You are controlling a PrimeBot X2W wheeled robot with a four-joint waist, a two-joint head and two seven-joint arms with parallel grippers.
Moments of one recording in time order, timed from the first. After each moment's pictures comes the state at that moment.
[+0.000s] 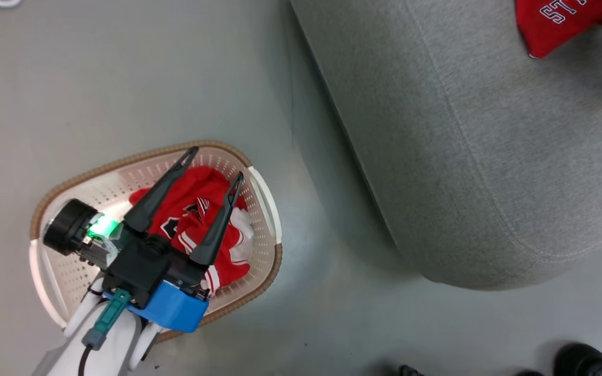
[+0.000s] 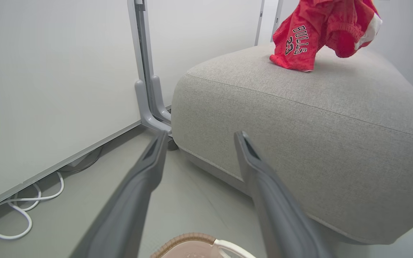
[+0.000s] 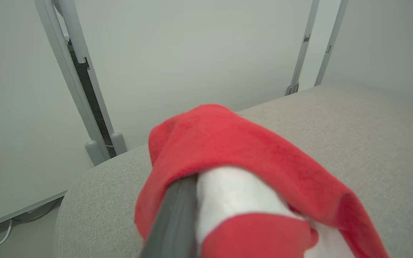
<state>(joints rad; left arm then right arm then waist) -0.32 0.37 -0.43 0.03 -0.12 -0.13 -0.26 -1.06 -0.38 -0.14 0.85 0.44 0.13 -0.20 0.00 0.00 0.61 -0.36</state>
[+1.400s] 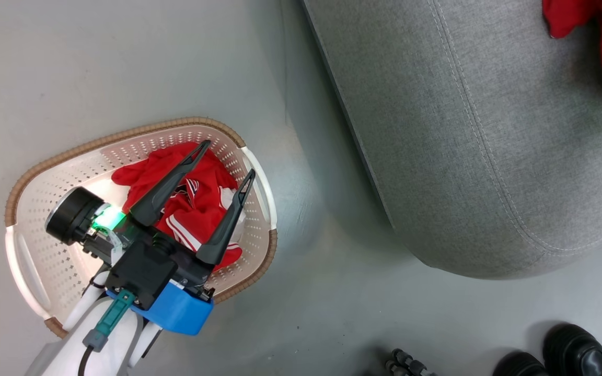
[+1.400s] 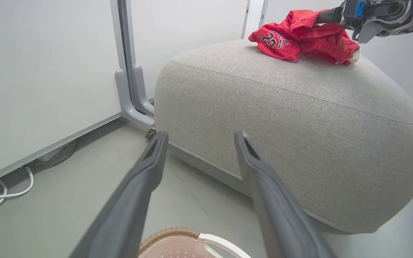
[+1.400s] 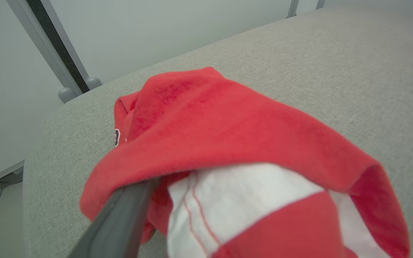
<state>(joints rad) -0.35 0.41 -0.48 -0.04 -0.14 -0.13 -0.25 -1.08 -0.35 -0.05 1.08 0.57 0.13 -0.26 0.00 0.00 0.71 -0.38</state>
